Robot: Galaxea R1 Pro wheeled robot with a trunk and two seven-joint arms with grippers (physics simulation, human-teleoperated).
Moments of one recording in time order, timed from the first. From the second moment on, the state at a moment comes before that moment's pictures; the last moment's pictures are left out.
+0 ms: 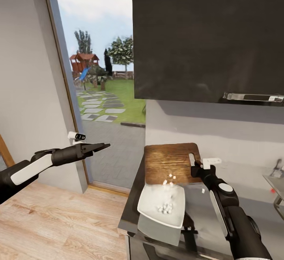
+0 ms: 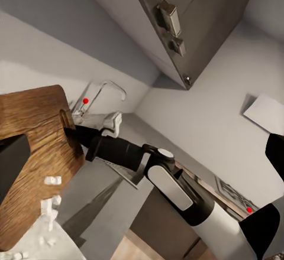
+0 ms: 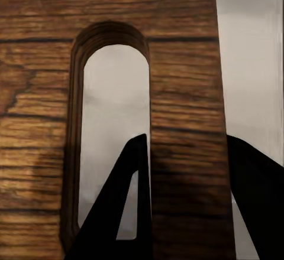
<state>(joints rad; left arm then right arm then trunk) -0.98 0.70 -0.98 -1.18 1.58 0.40 -1.00 -0.40 -0.03 -0.09 -1.39 0.08 0.41 0.11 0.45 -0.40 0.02</state>
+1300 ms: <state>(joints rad) -0.98 0.69 -0.98 -1.17 1.56 0.38 -1.00 -0.32 -0.04 -0.22 -1.56 0.07 0.62 0.12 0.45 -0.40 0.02</state>
